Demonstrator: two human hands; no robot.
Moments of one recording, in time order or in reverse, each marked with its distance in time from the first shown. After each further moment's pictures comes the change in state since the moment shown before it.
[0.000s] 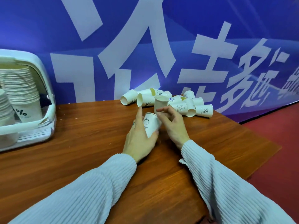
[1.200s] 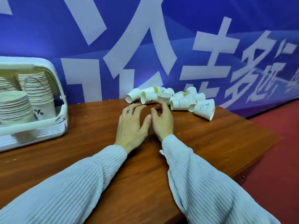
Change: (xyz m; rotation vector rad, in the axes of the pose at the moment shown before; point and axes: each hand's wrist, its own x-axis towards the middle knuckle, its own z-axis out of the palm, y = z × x) left_hand -0.002 -0.001 -0.040 0.332 0.156 0.286; right_hand -0.012 -0.001 0.054 -0.209 0.239 0.053
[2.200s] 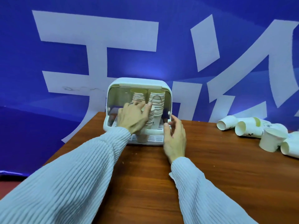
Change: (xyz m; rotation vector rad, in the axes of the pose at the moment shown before) left_hand -0.008 -0.163 -0.272 0.625 0.113 -0.449; right_hand -0.100 -0.113 0.232 0.203 -0.311 -0.189
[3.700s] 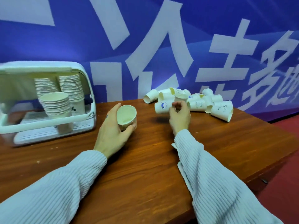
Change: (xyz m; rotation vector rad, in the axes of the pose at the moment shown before) left_hand -0.120 0.151 0.060 -0.698 -0.173 0.196; right_hand 0.001 0.036 -0.250 -0.121 0.469 0.281
